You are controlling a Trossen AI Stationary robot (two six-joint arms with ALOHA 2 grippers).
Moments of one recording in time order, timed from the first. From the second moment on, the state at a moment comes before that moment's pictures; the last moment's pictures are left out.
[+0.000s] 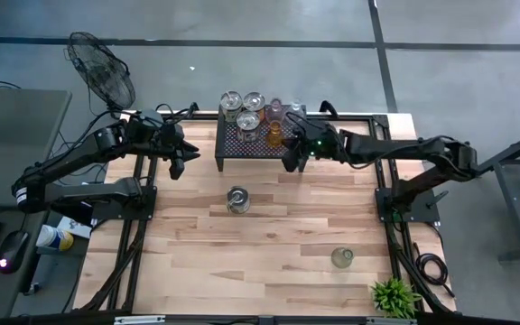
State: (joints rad) left arm 0.47 0.77 0.93 -0.77 0.18 -0.06; right arm -0.27 1.40 0.96 -0.05 0.20 0.31
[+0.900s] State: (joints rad) left arm 0.47 0.77 0.93 -0.77 0.18 -0.06; right arm -0.27 1.52 0.88 0.15 0.23 0.26
